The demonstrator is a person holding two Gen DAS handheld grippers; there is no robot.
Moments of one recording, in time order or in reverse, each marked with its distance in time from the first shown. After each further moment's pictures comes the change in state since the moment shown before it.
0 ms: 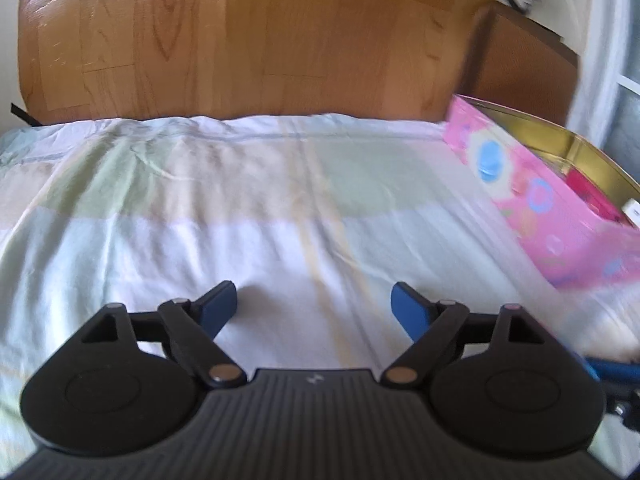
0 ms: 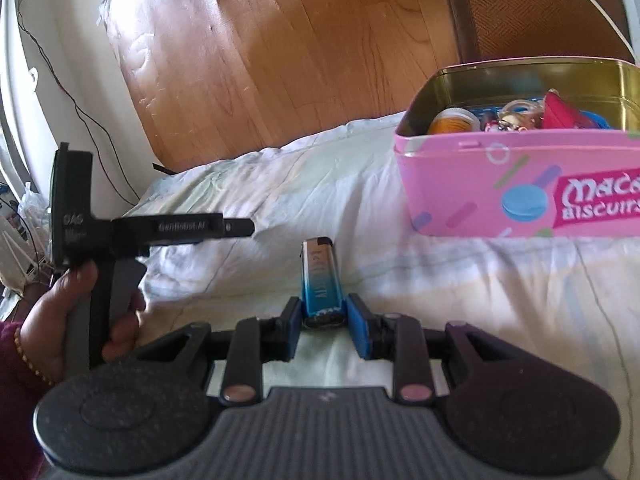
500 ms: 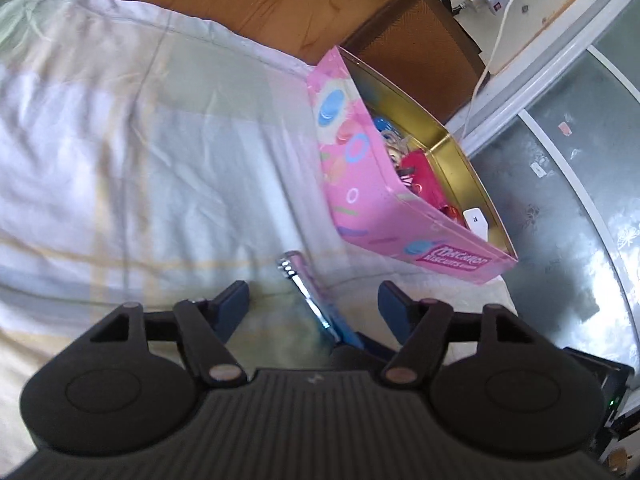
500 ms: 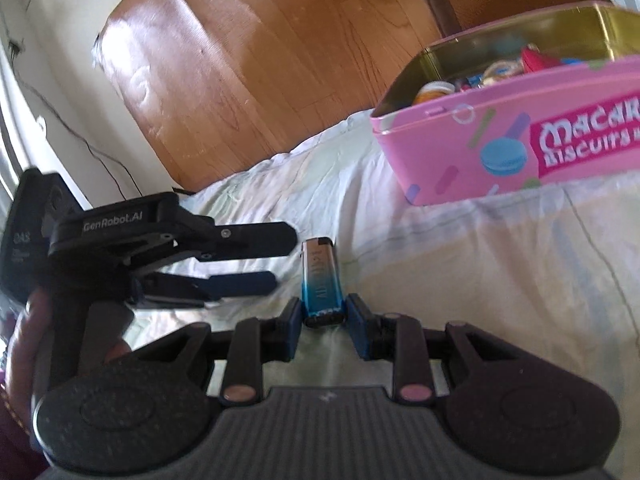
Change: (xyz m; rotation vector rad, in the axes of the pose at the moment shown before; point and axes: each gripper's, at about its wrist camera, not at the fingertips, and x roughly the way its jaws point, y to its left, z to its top) left arm -0.019 -0.053 -0.013 -0.308 0.211 -0.445; right arm -0.006 -0.034 -0.007 0.200 0.007 0.143
